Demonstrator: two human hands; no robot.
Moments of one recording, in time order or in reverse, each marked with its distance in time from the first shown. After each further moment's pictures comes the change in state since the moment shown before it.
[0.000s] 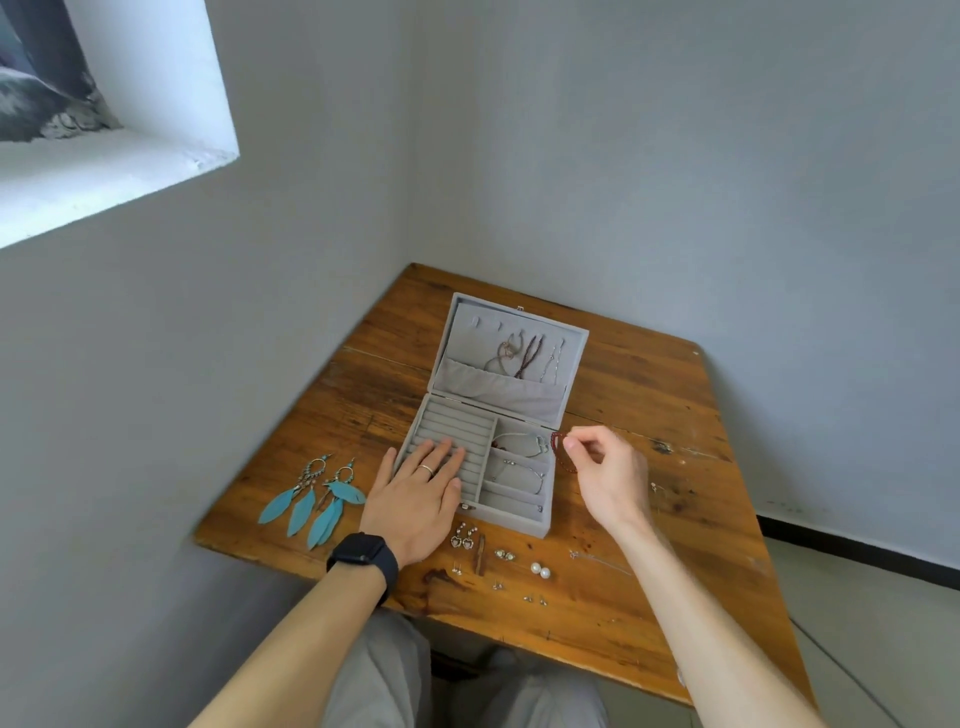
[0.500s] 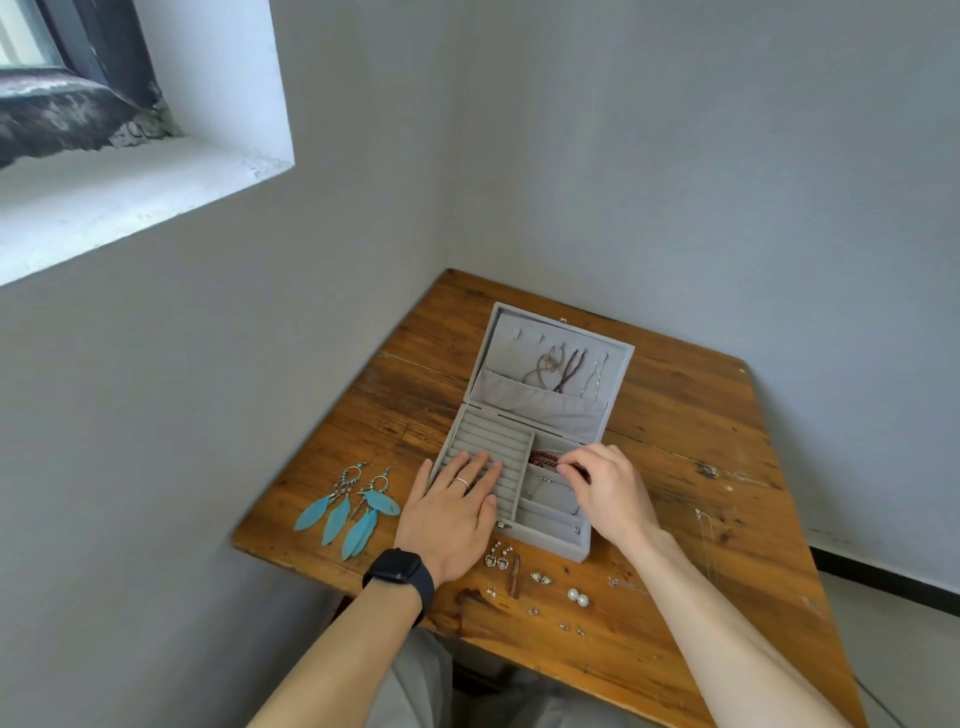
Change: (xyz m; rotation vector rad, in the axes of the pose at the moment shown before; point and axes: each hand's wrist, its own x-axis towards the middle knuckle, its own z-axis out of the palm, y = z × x) left_hand -0.002 0.000 0.000 -0.002 0.052 -0.003; right_hand 0.020 0.003 0.038 -0.299 -0.234 -0.382
